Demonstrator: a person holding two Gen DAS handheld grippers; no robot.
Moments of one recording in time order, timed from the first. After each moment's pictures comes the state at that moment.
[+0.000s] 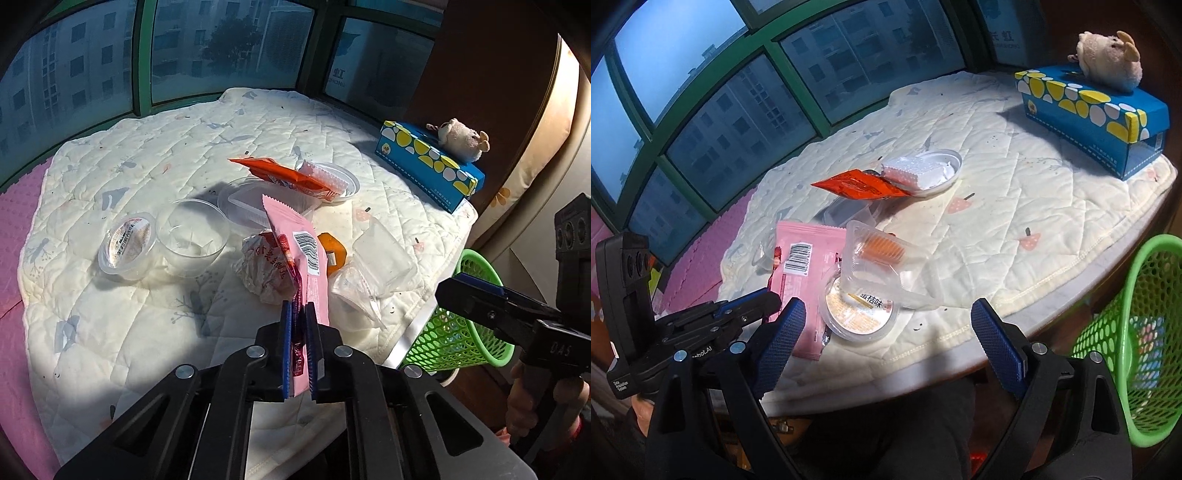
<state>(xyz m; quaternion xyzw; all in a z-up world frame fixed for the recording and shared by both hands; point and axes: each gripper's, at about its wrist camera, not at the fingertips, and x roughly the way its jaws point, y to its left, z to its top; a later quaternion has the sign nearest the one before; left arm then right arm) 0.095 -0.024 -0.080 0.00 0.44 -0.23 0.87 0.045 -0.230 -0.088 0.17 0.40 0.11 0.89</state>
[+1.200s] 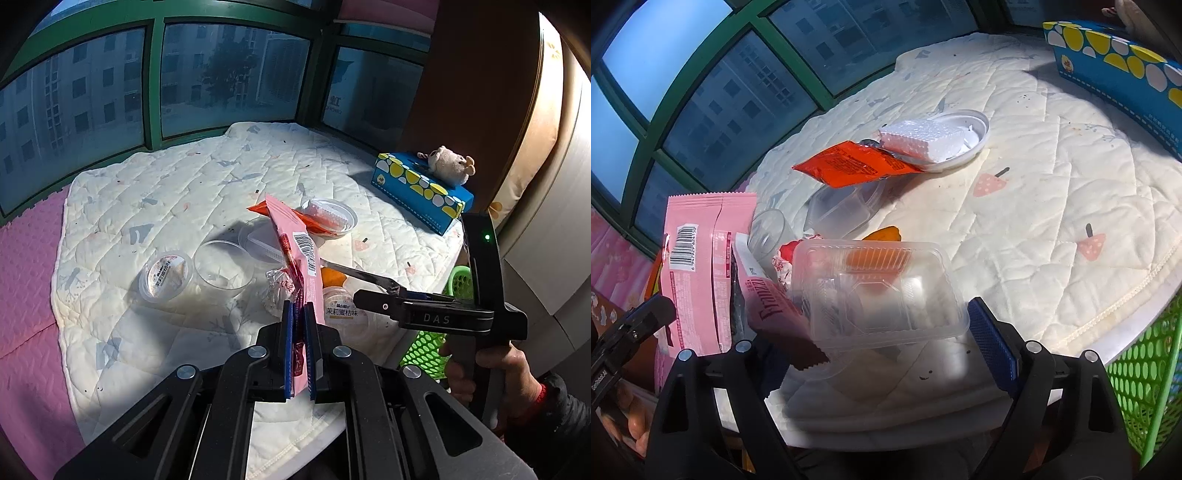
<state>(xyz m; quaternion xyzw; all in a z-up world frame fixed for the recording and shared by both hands) 0.078 0.003 -0.036 0.01 0.39 -0.24 0.89 0.103 -0.225 -0.132 0.19 0.45 0.15 0.86</state>
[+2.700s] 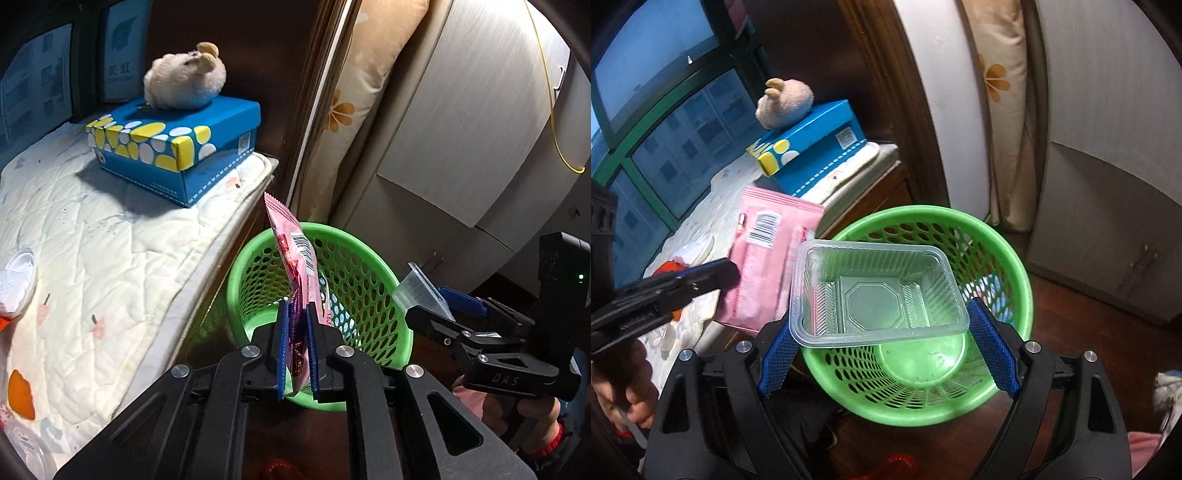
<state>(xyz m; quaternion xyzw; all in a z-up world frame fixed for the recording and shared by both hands) 0.042 -0.347 -0.083 0.13 0.43 -0.48 0.75 -0.123 -0.481 -0.107 0.24 0.35 -0.18 0.89</state>
